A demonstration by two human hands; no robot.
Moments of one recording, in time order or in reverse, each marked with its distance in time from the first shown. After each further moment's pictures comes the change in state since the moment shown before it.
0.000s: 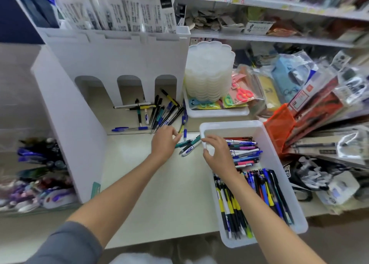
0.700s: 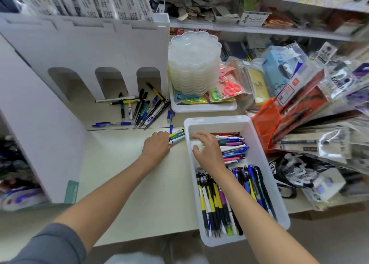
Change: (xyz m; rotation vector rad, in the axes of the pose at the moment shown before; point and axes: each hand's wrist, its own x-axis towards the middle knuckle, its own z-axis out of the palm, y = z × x) left_hand -0.001 0.003 0.044 0.576 -0.216 0.128; right_hand 0.003 0.019 -0.012 0.057 -0.044 0.043
